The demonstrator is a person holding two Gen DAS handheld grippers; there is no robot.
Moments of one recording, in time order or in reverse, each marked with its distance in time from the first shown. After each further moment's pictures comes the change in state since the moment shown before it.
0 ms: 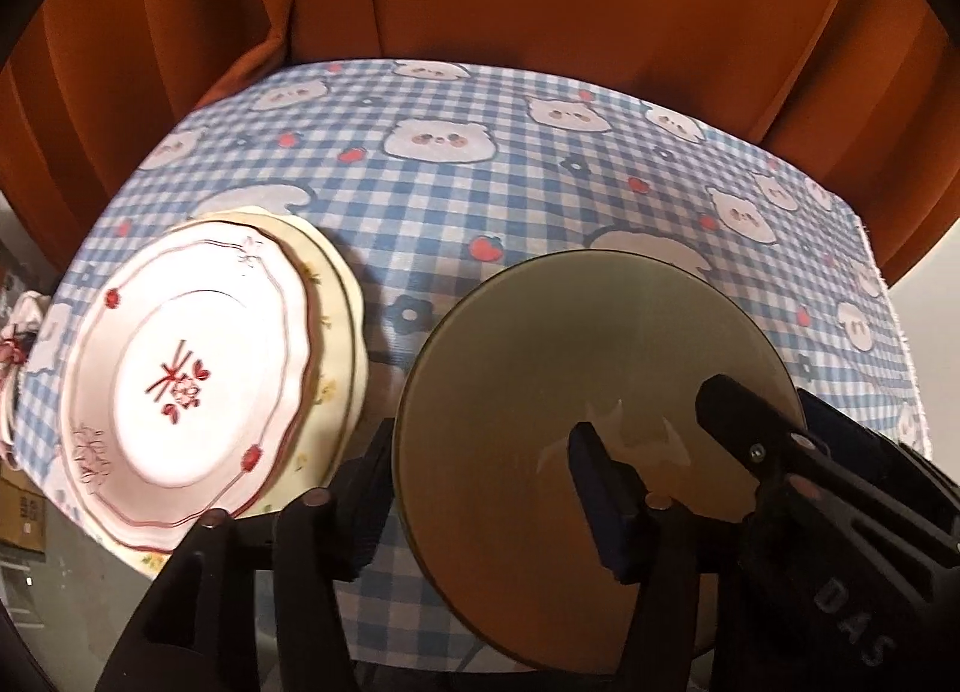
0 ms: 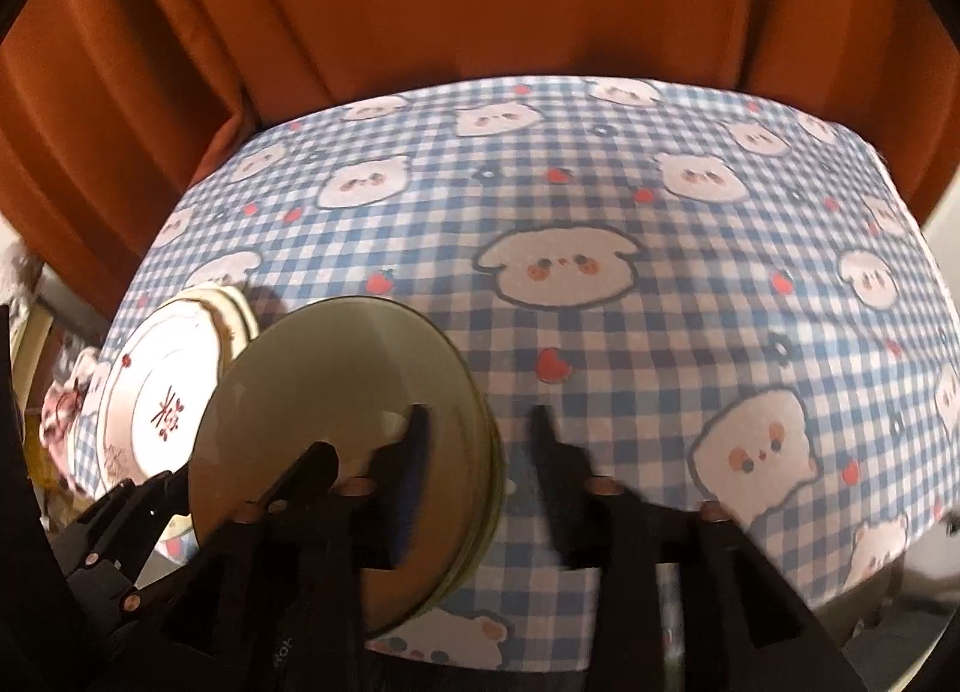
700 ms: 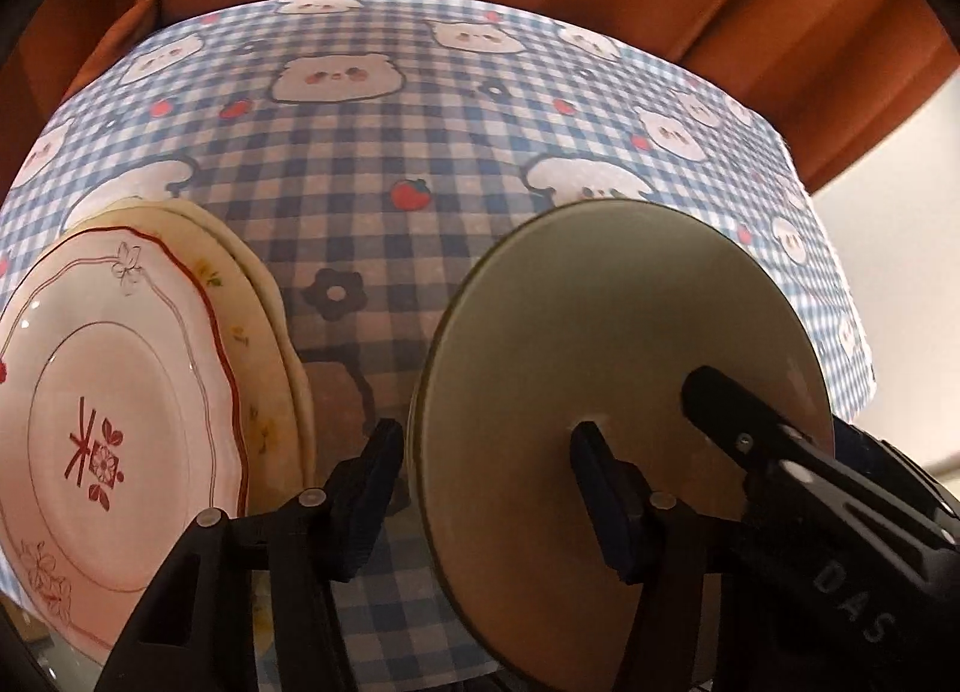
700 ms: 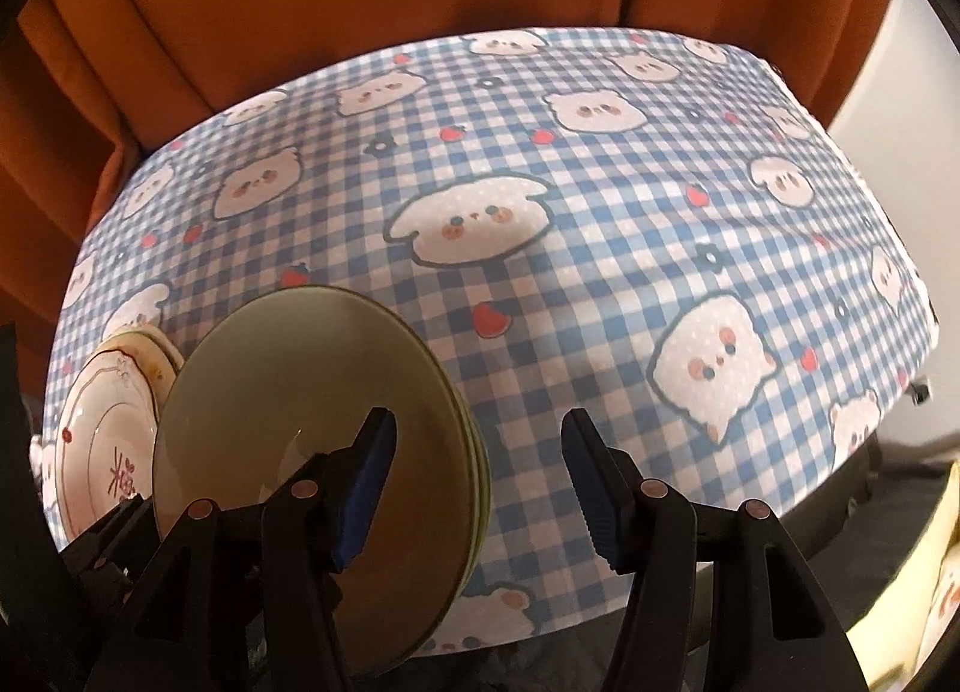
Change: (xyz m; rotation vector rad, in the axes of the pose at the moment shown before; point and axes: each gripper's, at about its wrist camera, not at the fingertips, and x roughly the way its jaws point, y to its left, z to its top) left arm 0.031 0.013 0.015 0.178 0.190 -0.236; right arm 0.011 0.008 -0.007 0.219 0.080 -0.215
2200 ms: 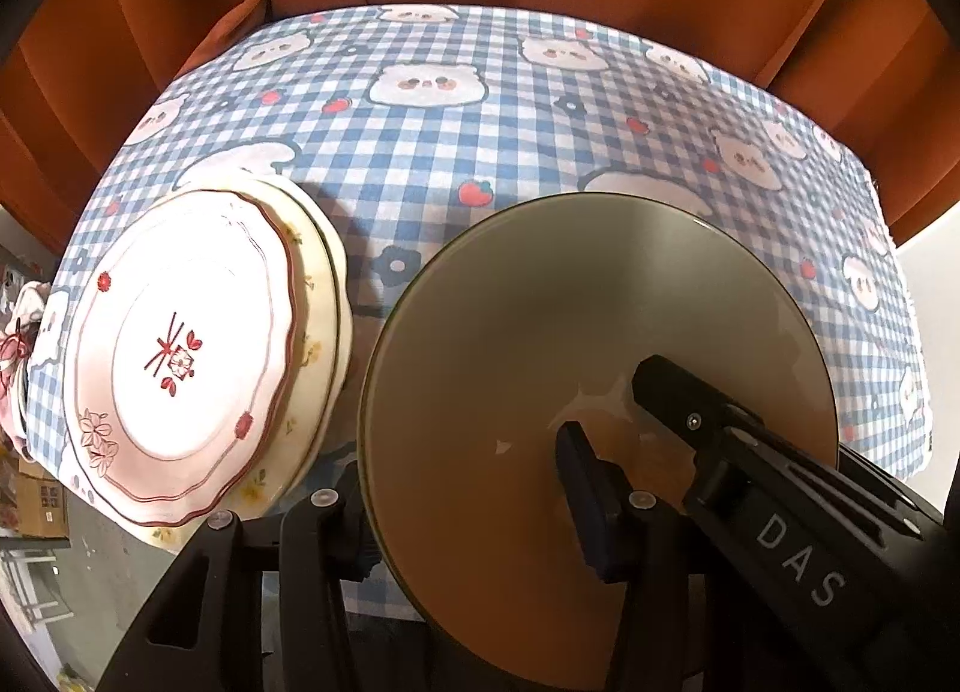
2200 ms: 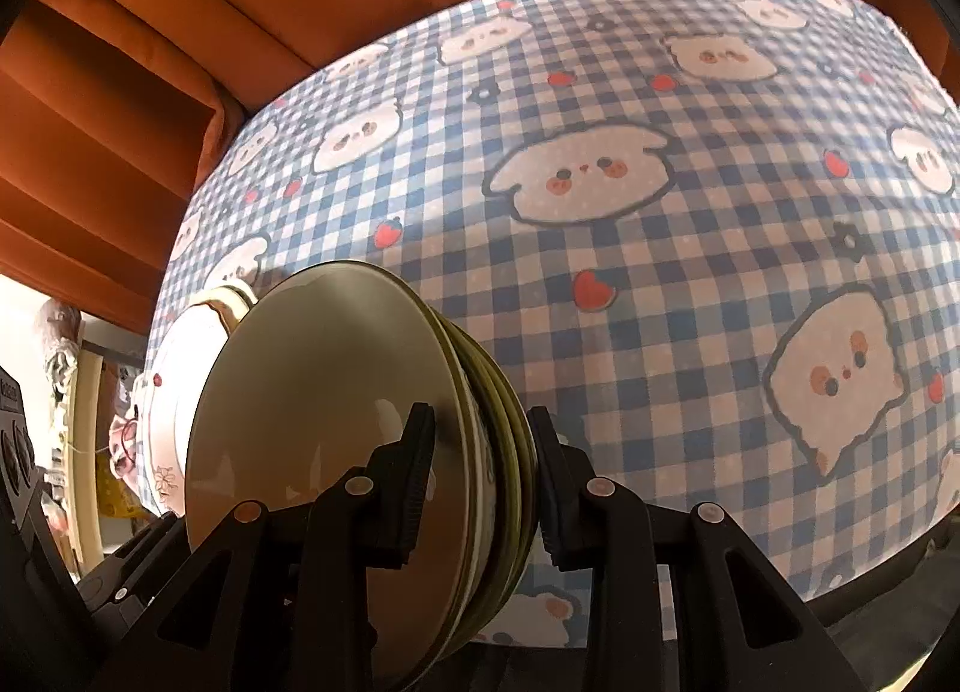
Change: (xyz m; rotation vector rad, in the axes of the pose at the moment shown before) left arm -0.022 -0.035 -0.009 -0.170 -0.020 0.258; right arm 0.026 -0.019 0.014 -0.094 0.123 0.373
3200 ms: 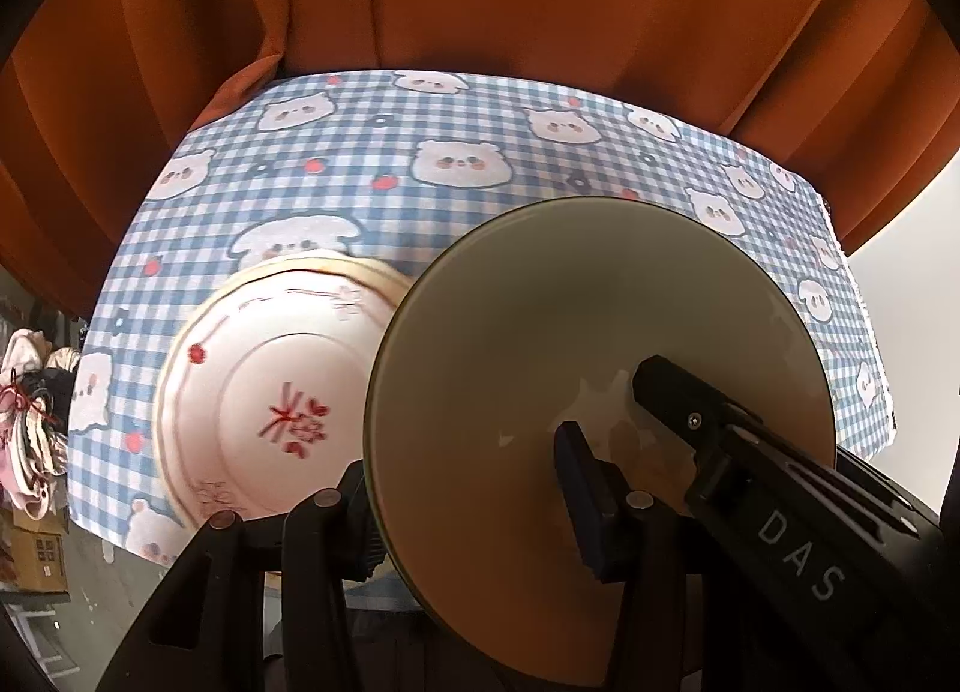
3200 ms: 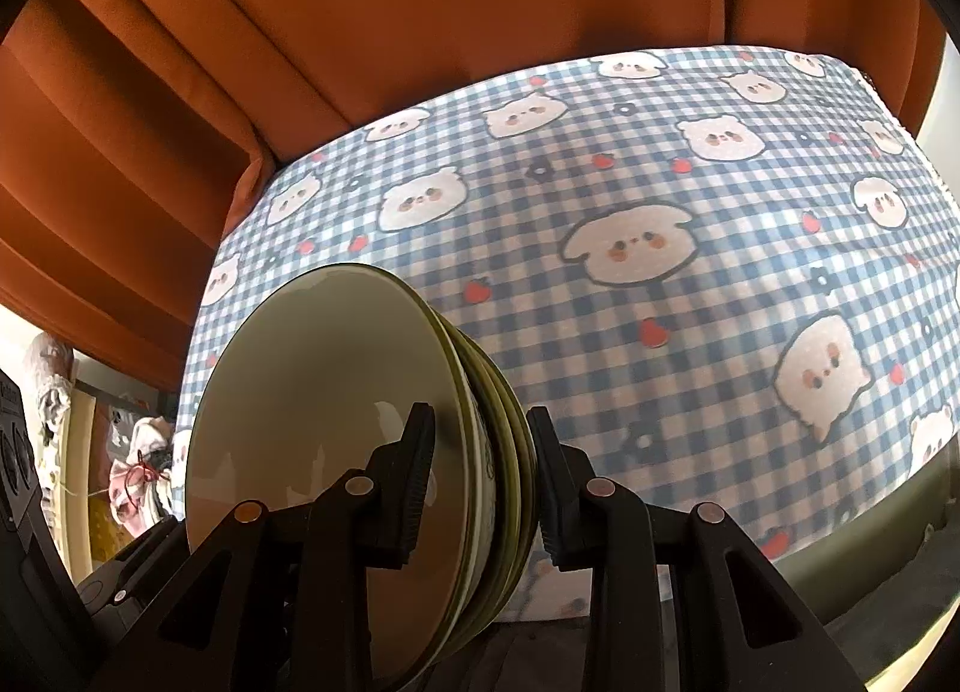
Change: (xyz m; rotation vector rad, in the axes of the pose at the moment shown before) left arm -0.060 0.079 0.014 0.071 -0.078 -0.096; right arm -0.049 0.090 -0.008 0.035 -0.130 -0.066
